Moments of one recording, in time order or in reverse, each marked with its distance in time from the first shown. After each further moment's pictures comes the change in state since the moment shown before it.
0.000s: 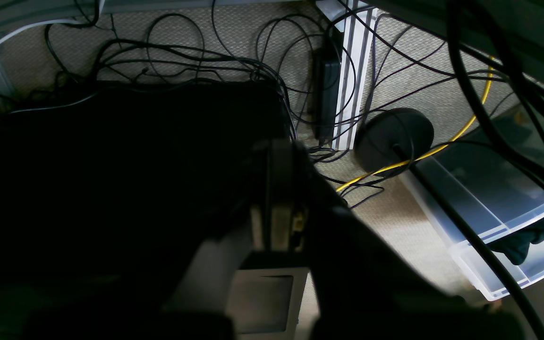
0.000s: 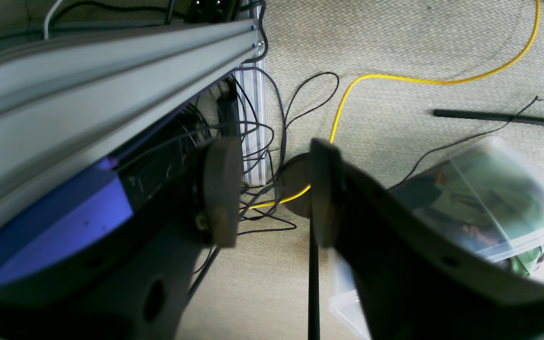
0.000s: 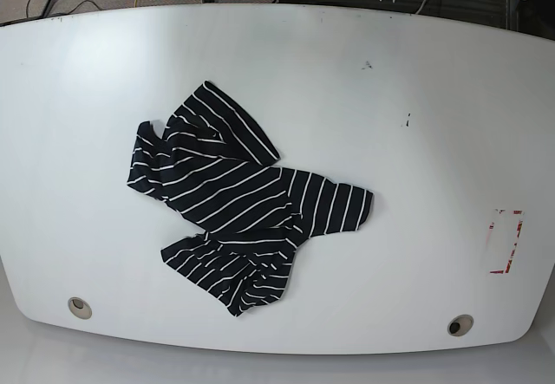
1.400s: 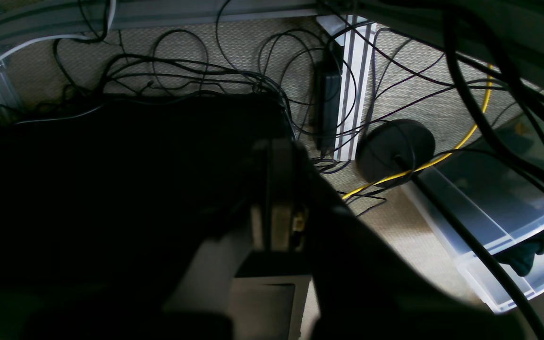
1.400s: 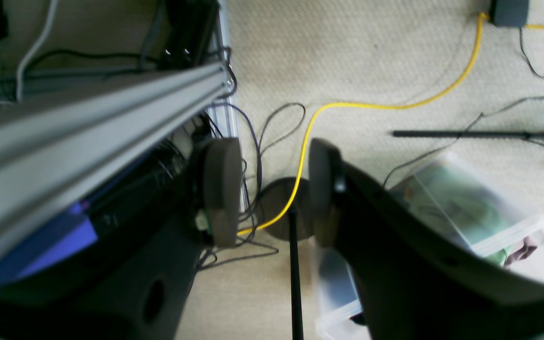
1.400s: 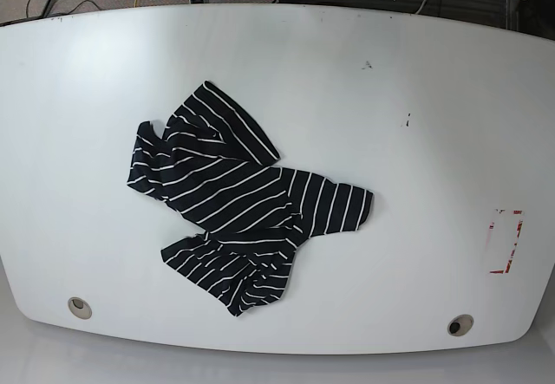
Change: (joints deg) left arm 2.3 0.0 0.0 2.5 0.0 0.1 -2.7; right arm -3.7 -0.3 -0.2 9.3 2.6 -3.6 -0.4
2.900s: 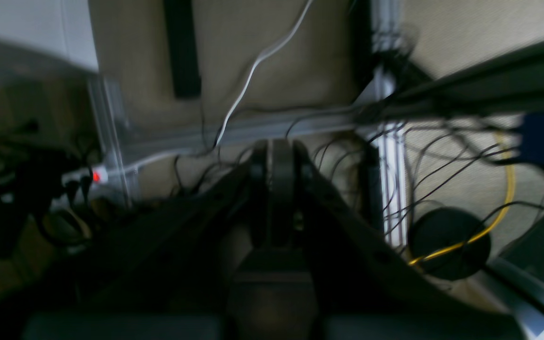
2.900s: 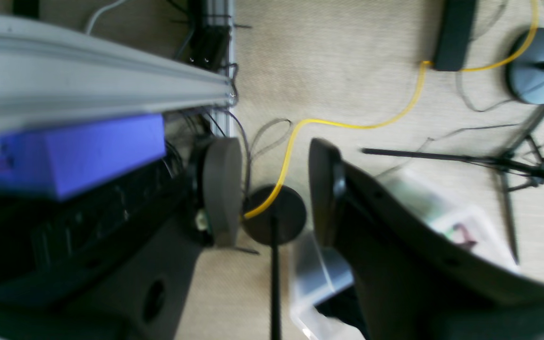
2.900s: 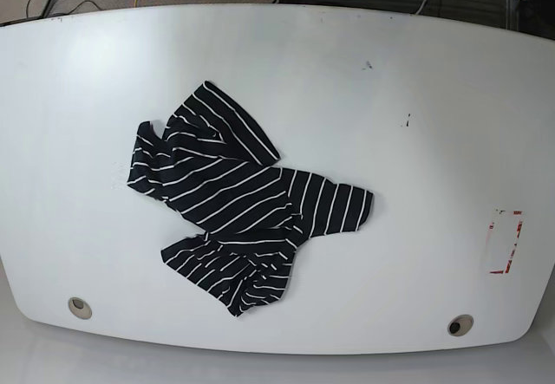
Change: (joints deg) left arm 45.5 -2.2 -9.7 67.6 0.0 -1.1 -8.2; right arm -37.4 -7.3 -0.1 55.7 0.4 7.6 -5.8
